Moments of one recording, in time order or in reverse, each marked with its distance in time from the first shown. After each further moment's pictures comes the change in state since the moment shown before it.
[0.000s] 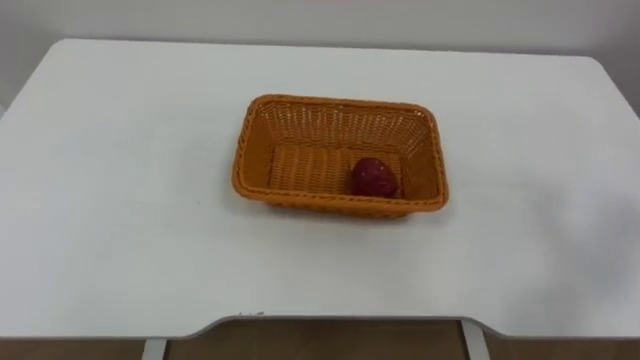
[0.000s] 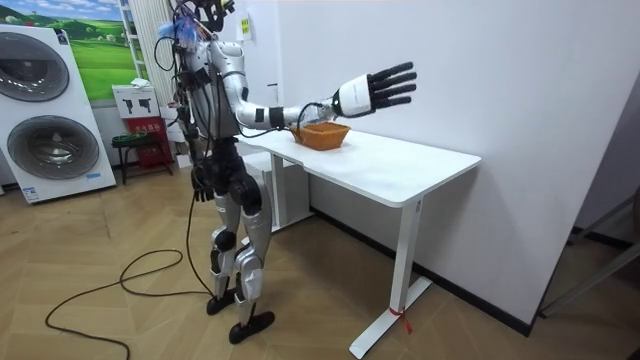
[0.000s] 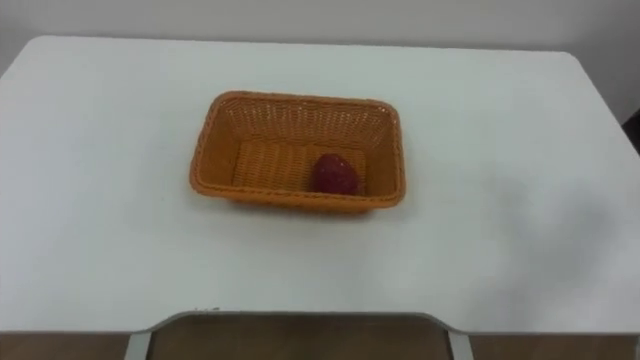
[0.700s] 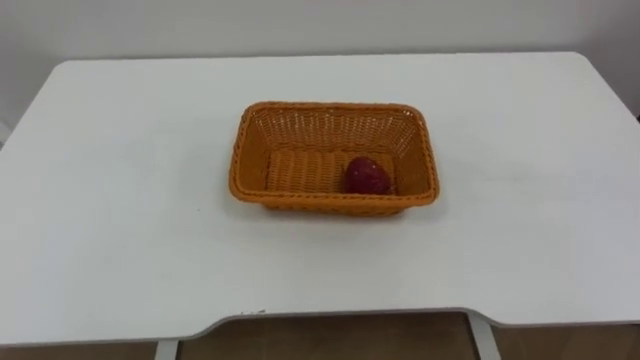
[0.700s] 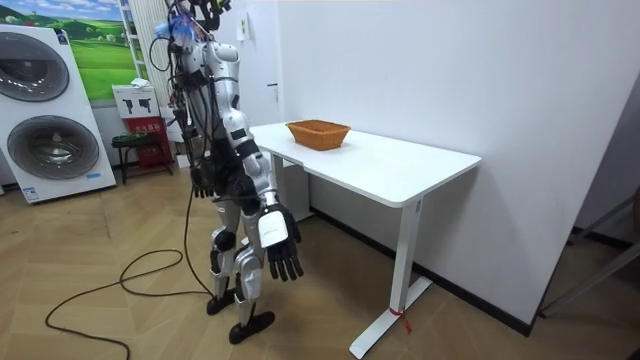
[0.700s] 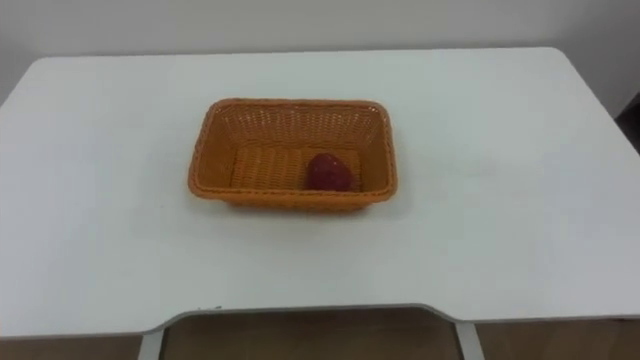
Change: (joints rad) left arm -0.004 -0.027 0.031 -0.058 0.014 0.084 0.000; right arm 0.088 0.134 0.173 0.977 0.330 0.123 0.208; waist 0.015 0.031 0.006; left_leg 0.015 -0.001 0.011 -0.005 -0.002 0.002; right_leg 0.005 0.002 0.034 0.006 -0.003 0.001
